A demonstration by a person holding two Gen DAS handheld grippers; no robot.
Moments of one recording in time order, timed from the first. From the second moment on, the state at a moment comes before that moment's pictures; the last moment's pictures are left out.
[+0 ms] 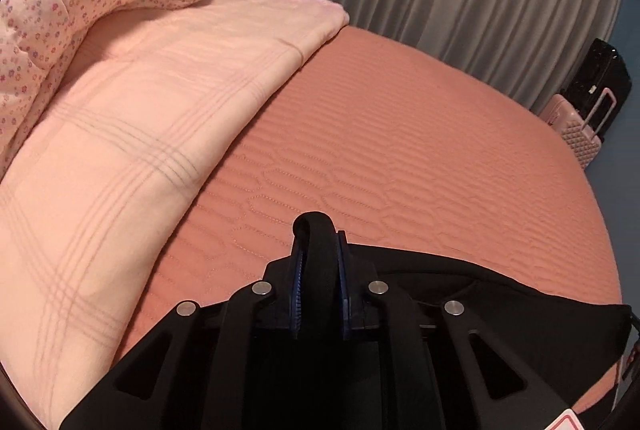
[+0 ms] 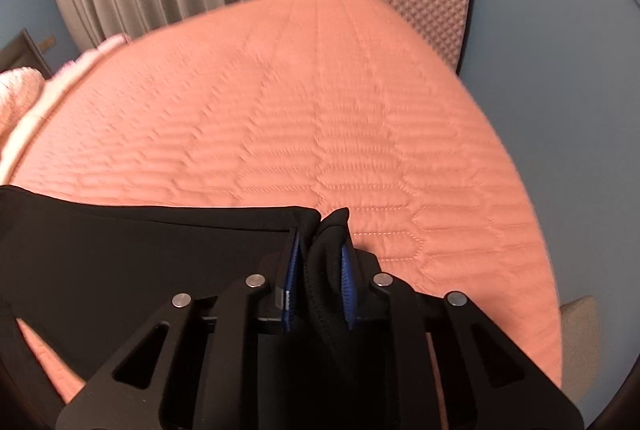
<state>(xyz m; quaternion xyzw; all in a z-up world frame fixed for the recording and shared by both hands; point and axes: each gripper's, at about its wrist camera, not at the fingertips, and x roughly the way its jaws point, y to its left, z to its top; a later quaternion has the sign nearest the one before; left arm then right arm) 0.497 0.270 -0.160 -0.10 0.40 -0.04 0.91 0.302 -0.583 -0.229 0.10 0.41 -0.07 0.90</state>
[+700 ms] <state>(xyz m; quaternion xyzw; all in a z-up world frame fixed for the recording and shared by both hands) 0.175 0.339 -0.170 -0.09 0.42 -0.05 0.90 0.012 -0.532 -0.186 0.04 0.45 0.00 0.89</state>
